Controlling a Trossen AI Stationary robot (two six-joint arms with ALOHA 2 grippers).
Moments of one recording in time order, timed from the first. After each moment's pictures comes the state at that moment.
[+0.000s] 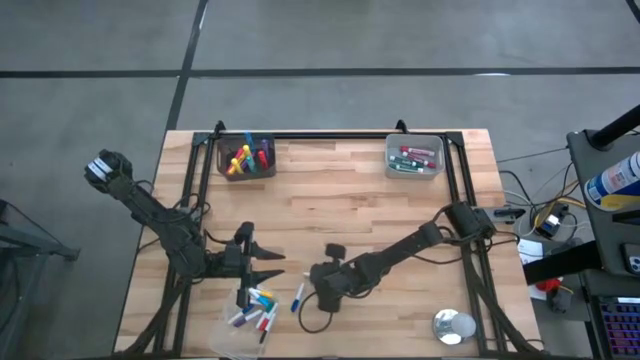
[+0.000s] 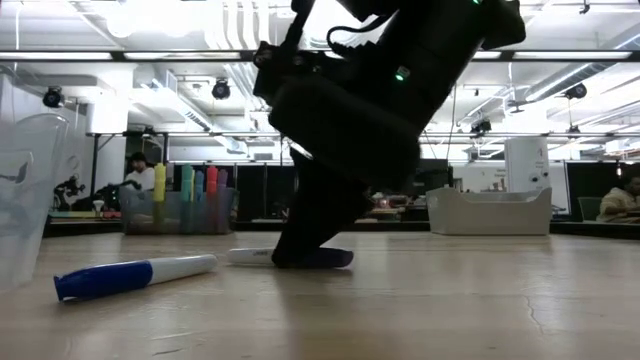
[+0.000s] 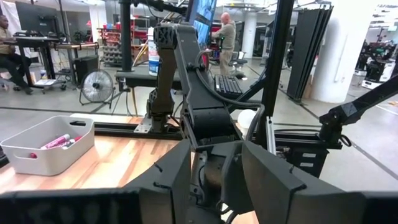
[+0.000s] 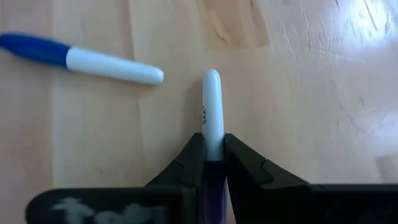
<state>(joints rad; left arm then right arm) -0.73 1.15 0.67 0.54 -0.75 -0.09 0.40 2.20 1.44 -0.32 0.35 0.48</state>
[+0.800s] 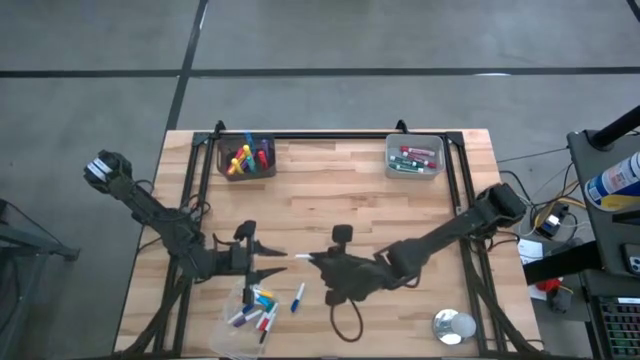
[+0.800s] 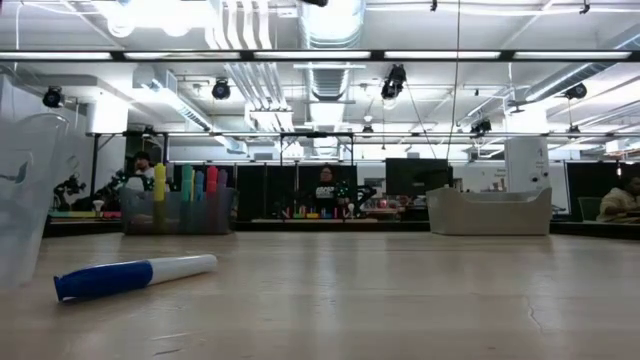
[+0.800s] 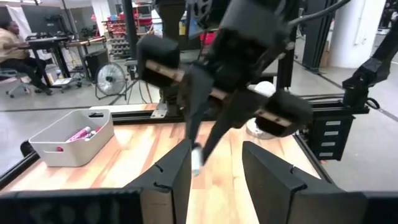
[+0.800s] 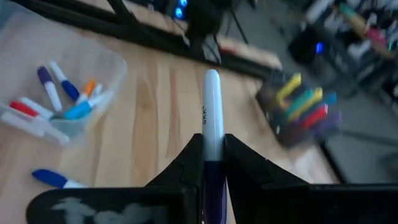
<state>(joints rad) -0.70 1.15 0.67 0.43 -0.75 -0.03 0.47 1.83 1.45 -0.22 0.71 0.00</state>
